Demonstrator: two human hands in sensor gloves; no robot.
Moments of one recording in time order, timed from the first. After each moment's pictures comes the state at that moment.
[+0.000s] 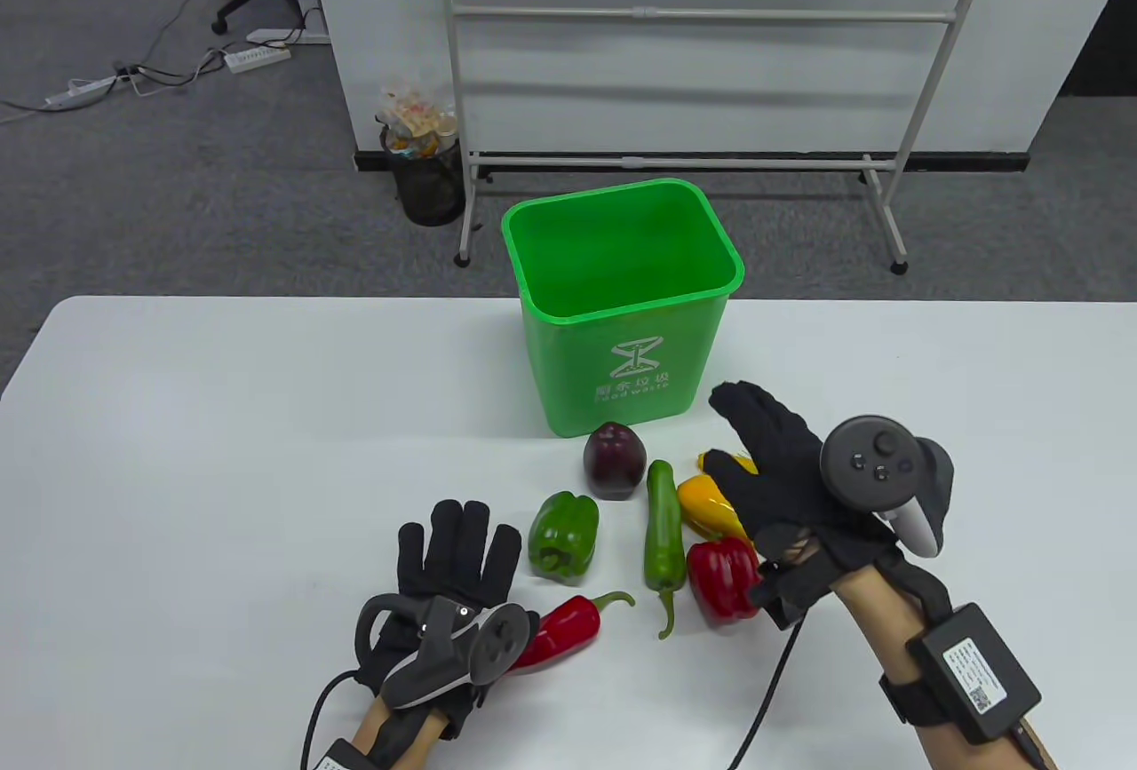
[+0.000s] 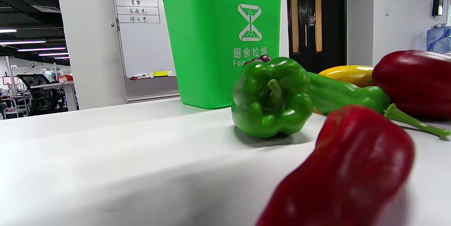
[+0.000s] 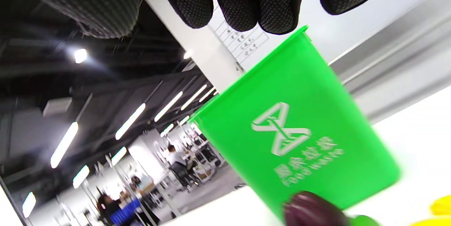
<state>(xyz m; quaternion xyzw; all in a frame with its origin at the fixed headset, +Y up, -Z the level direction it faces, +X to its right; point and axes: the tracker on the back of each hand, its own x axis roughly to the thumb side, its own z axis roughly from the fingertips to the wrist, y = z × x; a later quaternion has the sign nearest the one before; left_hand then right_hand) -0.133 -0.714 -0.288 0.07 -0.18 -0.05 0.98 0.185 -0.586 -0.343 0.18 -0.10 0.91 0.35</state>
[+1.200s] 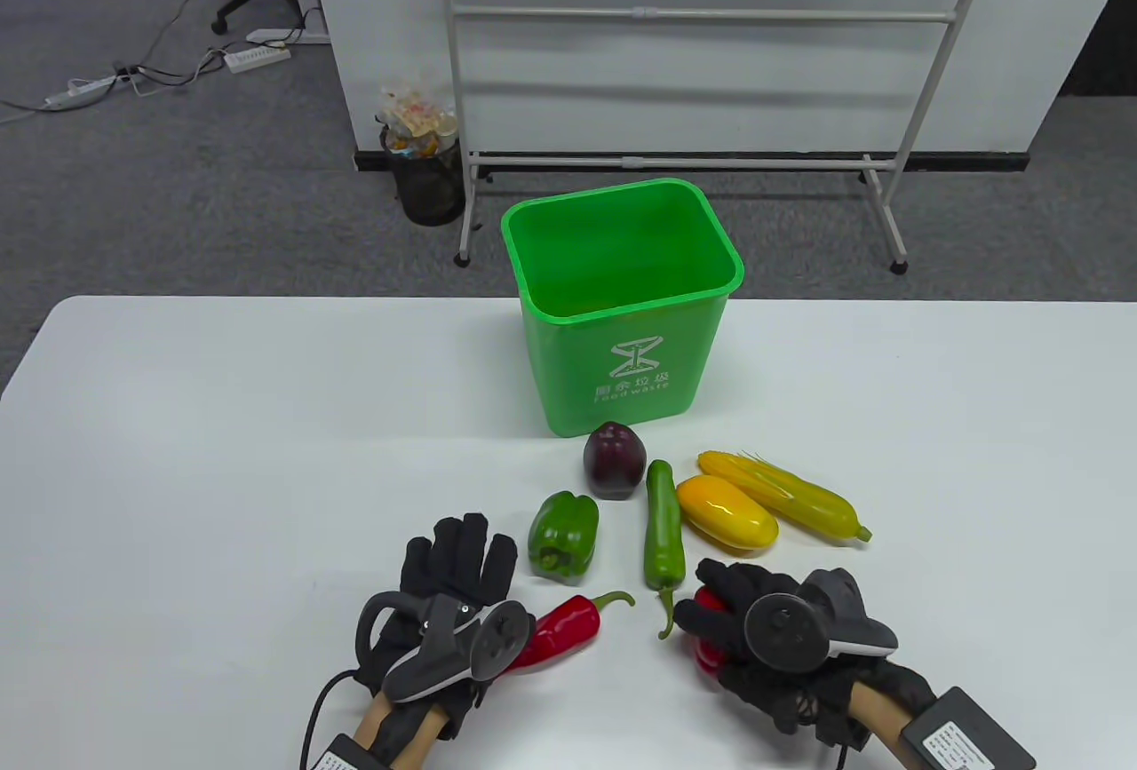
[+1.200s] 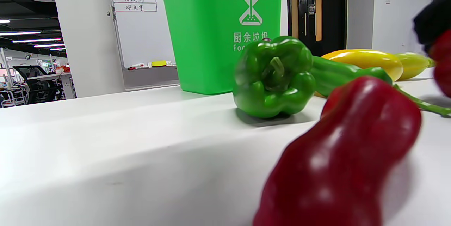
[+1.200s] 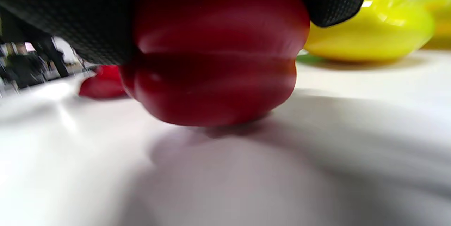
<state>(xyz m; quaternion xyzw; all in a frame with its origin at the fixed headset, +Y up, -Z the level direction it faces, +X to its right) -0.134 -0.719 -0.291 0.04 -0.18 -0.05 0.98 0.177 -0.737 -0.295 0.35 0.09 0.92 0.16</state>
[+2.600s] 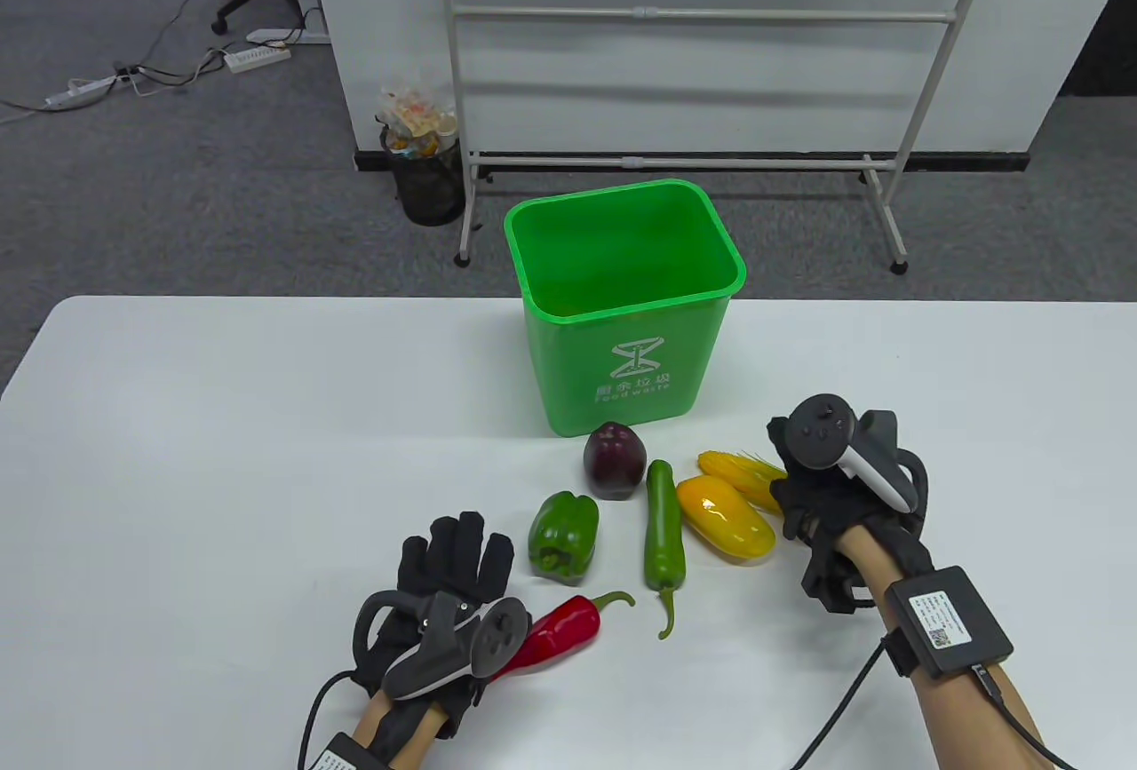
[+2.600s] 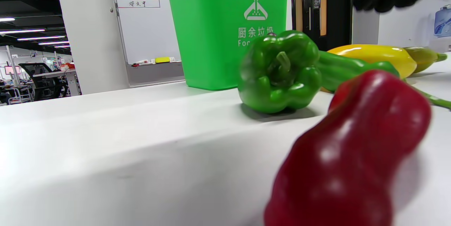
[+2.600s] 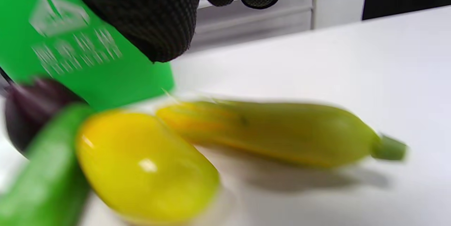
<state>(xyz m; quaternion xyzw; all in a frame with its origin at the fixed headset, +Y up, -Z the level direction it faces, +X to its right) -0.136 -0.720 -0.294 0.04 -0.17 -0.06 0.98 0.223 -0.688 -0.430 -0.04 0.13 0.99 0.09</state>
